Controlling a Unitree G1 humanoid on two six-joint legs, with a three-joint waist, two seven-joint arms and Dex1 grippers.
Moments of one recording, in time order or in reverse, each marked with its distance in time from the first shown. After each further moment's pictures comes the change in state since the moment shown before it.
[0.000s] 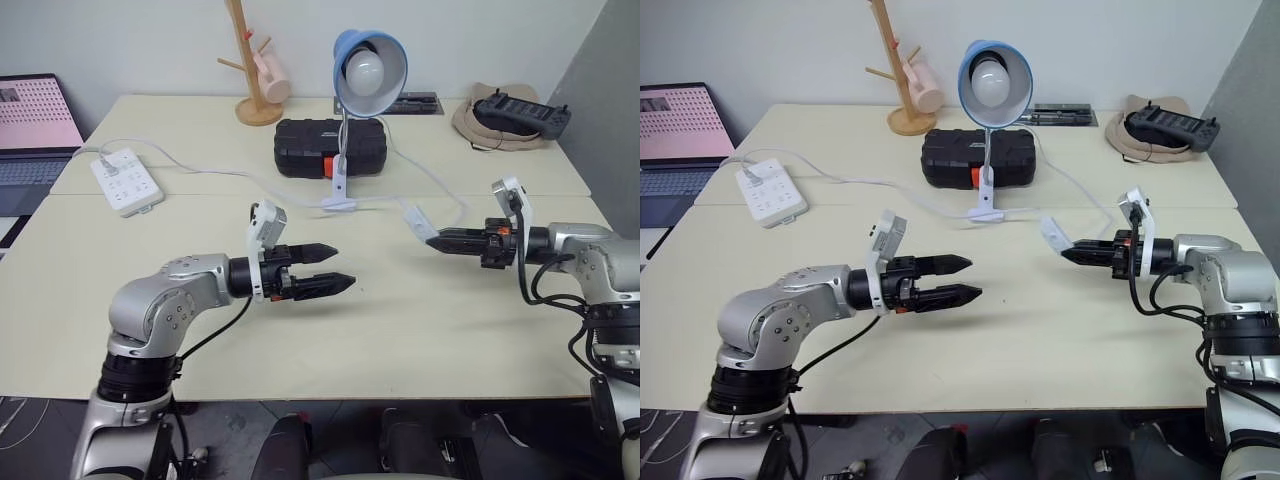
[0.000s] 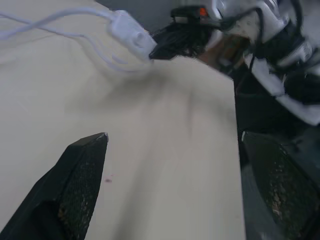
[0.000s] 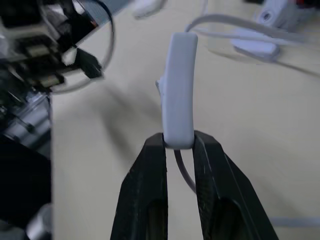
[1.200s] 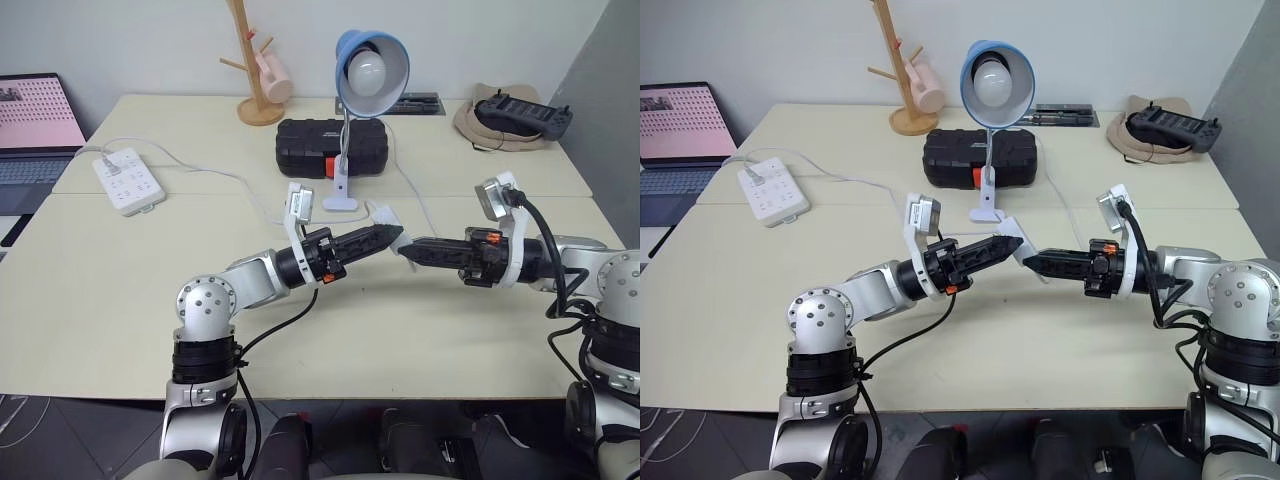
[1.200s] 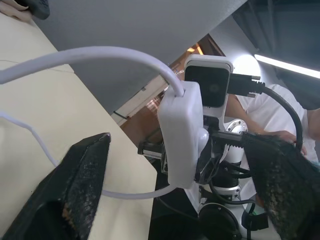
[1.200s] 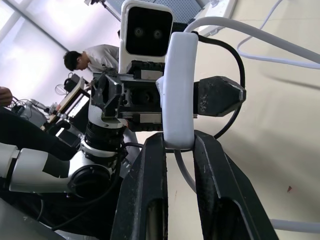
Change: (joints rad) left arm -0.087 -0.316 0.111 0.133 -0.393 0.128 0.378; right arm 0.041 0.114 -0.170 -0.261 0.517 0.389 -0.417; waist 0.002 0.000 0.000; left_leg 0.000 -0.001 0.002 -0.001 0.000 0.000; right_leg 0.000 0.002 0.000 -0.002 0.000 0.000
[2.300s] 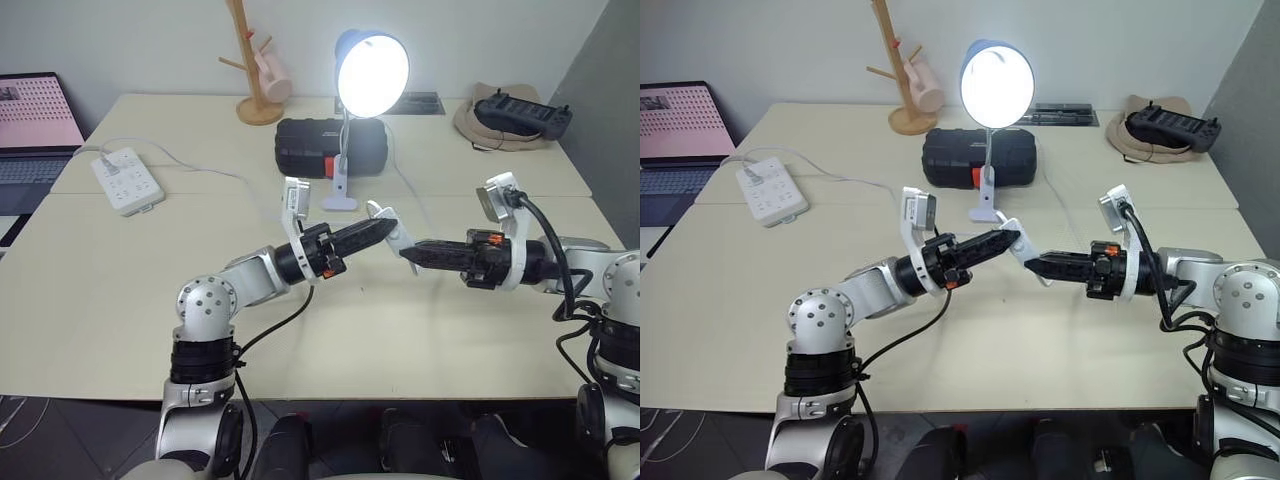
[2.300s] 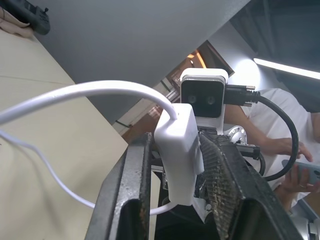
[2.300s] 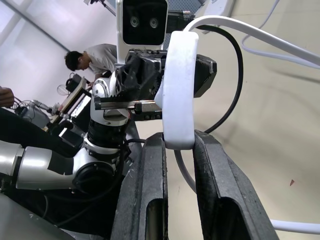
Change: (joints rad) left arm 0.001 0.047 -0.033 -0.007 0.000 -0.079 -0.008; right arm 0.001 -0.054 0.045 0.027 0.080 -0.035 -0.053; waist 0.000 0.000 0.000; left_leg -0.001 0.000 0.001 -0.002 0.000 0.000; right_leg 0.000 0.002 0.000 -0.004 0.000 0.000
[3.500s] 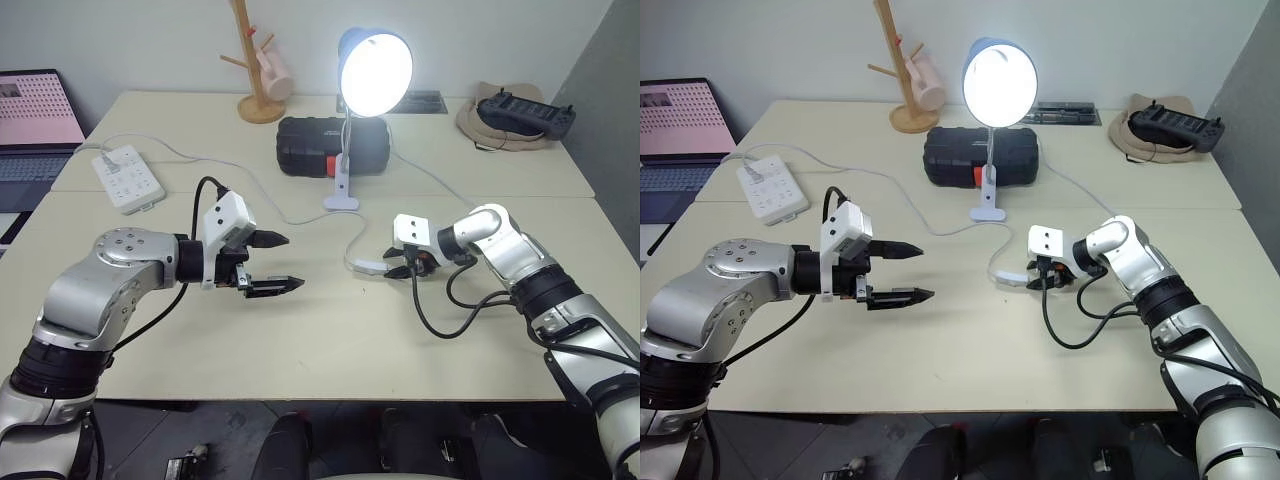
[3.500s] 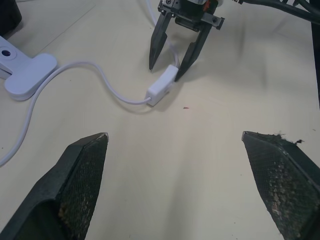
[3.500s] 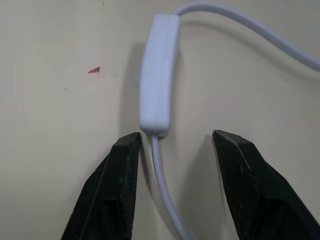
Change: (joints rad) left arm 0.073 0.689 -0.204 -0.102 0.629 -0.411 -0.557; right arm -0.313 0.022 0.756 0.719 -1.185 -1.259 0.552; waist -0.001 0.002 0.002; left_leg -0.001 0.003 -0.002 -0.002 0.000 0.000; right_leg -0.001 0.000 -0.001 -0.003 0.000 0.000
